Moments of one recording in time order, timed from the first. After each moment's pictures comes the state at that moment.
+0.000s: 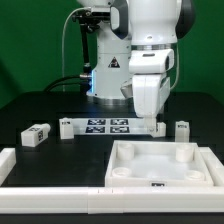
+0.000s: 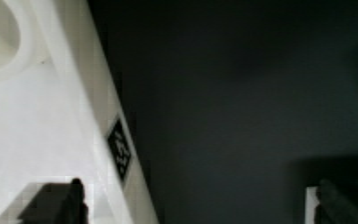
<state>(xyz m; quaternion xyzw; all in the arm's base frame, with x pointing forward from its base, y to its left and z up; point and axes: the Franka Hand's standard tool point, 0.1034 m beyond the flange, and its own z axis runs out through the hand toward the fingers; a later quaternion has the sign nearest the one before) 0.444 0.075 0.047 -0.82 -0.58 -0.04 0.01</state>
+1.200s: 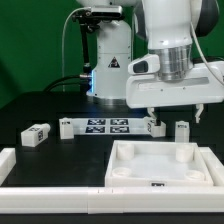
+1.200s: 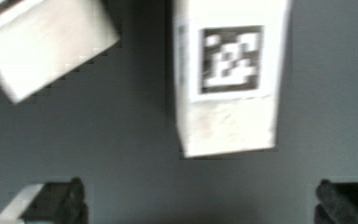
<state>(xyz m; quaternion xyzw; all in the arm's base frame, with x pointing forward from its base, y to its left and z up) 0.409 0.128 0.040 -0.99 0.13 0.00 0.07</state>
